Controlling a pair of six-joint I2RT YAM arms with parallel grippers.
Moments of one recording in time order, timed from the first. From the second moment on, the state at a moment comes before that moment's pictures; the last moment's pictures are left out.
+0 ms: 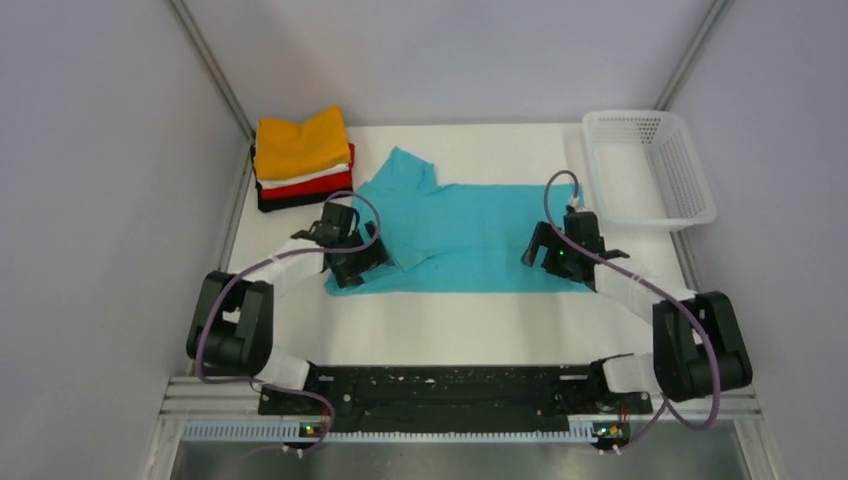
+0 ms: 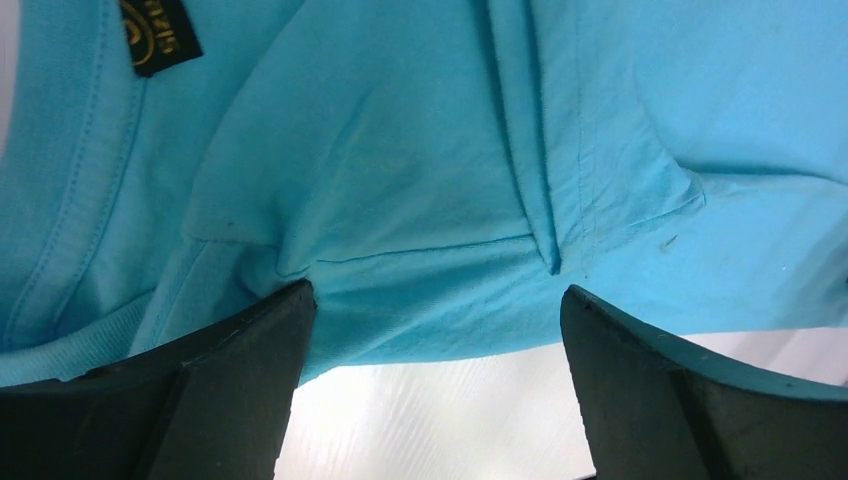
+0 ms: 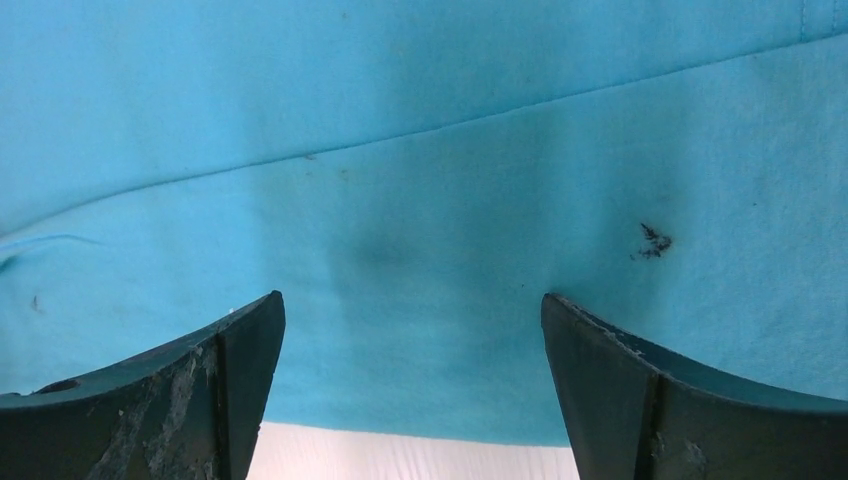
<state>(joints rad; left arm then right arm) -0.26 1.54 0.84 -0.37 0.17 -0.70 0.21 1.40 0.62 -0.08 -0.03 0.49</state>
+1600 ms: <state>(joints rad) -0.33 2.40 2.27 -0.83 -0.29 -0.43 0.27 1.36 0.88 -0.43 0.28 0.58</state>
